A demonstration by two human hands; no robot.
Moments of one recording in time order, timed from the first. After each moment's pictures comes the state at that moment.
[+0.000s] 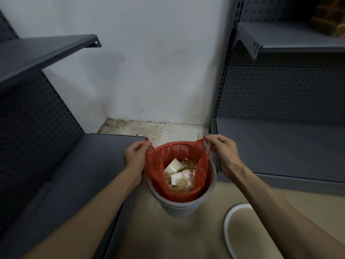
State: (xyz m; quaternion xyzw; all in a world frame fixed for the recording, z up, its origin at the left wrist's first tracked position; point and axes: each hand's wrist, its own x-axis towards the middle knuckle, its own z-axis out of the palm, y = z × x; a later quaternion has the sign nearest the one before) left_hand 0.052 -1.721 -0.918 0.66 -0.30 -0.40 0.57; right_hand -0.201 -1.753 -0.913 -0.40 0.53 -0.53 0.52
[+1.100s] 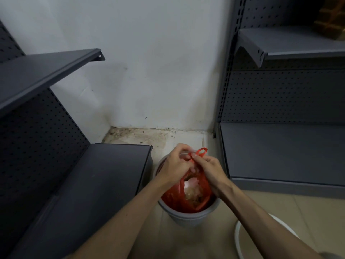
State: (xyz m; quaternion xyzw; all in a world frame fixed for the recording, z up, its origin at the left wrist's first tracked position) left_hand -0.013 -1.723 -0.893 0.53 -0.57 -0.48 0.41; right_hand -0.143 -1.721 -0.909 -0.40 0.43 -0.48 0.65
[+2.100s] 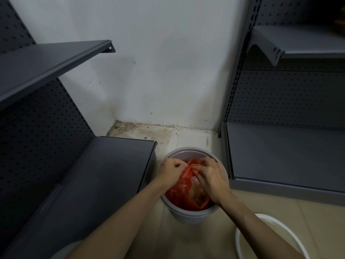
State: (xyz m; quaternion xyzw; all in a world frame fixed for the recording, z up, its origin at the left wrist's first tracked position) left_hand 0.015 -1.719 -0.927 0.65 -0.56 -0.41 0.31; right_hand -0.154 -1.717 -0.952 -0.81 0.54 -0.20 0.11
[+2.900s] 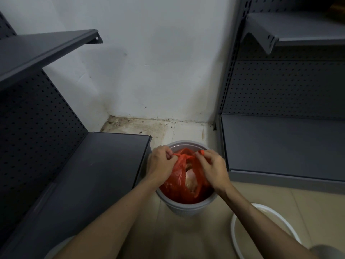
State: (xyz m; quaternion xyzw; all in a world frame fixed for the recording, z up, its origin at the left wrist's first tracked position) left_hand 0.021 -1.728 -0.943 0.71 -0.59 -0.23 0.31; right_hand -0.162 -1.720 -0.947 -0.64 0.56 -0.41 0.33
